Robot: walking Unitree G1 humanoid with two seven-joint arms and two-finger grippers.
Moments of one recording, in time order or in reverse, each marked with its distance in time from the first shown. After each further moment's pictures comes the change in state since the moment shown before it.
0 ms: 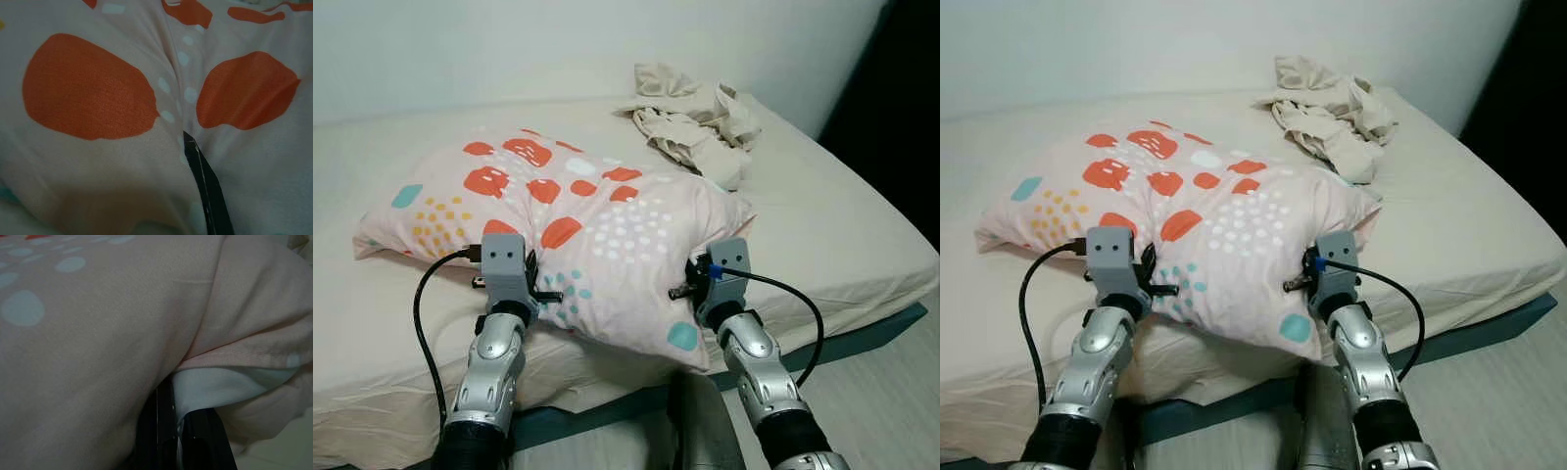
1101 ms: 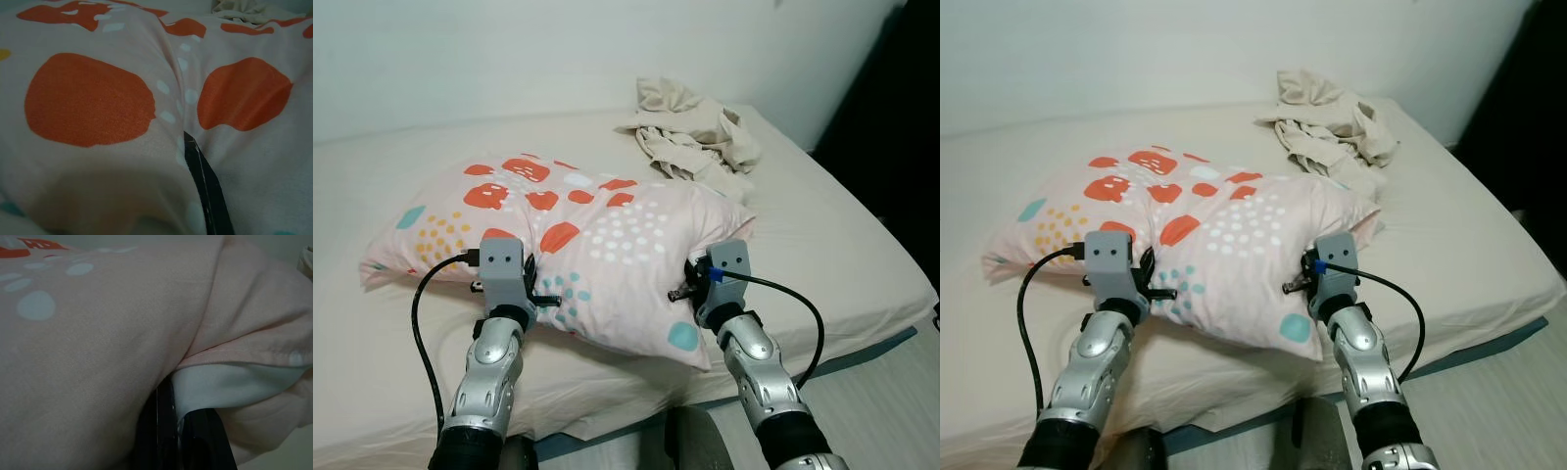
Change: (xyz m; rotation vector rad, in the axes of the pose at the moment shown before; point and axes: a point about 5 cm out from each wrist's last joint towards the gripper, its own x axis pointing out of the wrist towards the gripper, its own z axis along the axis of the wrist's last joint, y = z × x) left arm -0.003 0.005 -0.004 -0.002 0.009 0.017; right arm -0.001 0.002 0.000 -0.004 -0.013 0.021
